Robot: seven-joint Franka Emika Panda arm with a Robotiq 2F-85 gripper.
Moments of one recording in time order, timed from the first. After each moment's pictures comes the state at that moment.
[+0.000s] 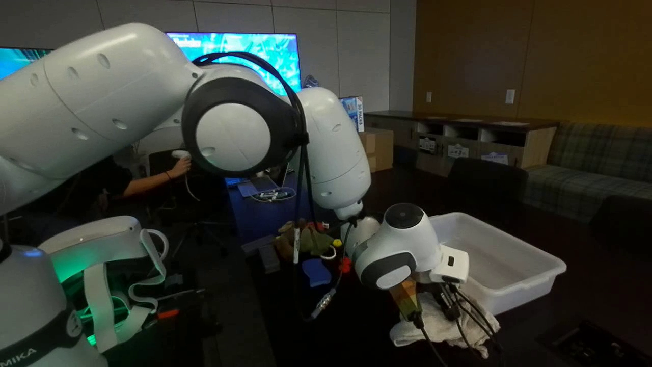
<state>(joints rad) -0.25 1.15 0.22 -1.59 -0.01 3.21 -0.02</state>
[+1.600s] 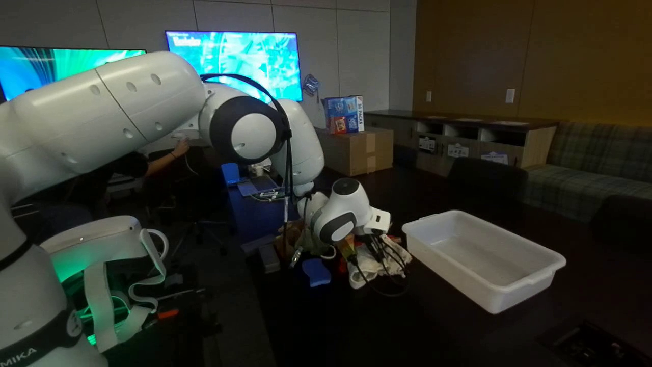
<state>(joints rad) 0.14 1.20 0.22 -1.49 0.08 3.20 0.13</state>
